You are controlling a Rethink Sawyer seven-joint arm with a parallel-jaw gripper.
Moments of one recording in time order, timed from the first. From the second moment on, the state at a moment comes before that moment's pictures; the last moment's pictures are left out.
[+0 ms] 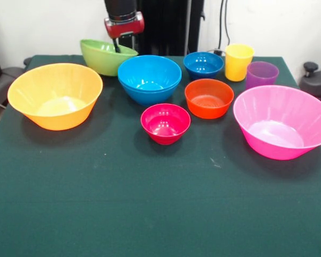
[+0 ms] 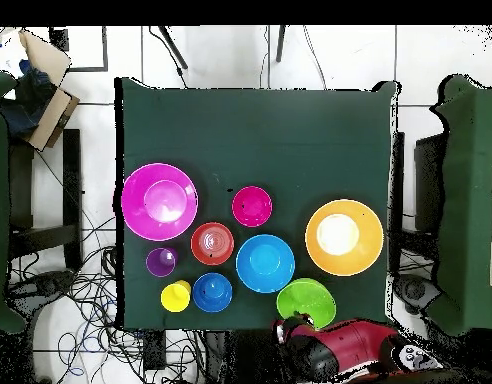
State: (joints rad) arm -0.83 -0.48 0.14 2.13 -1.06 0.06 1.82
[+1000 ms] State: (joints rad) arm -0.83 -0.49 0.13 2.14 -1.06 0.06 1.82
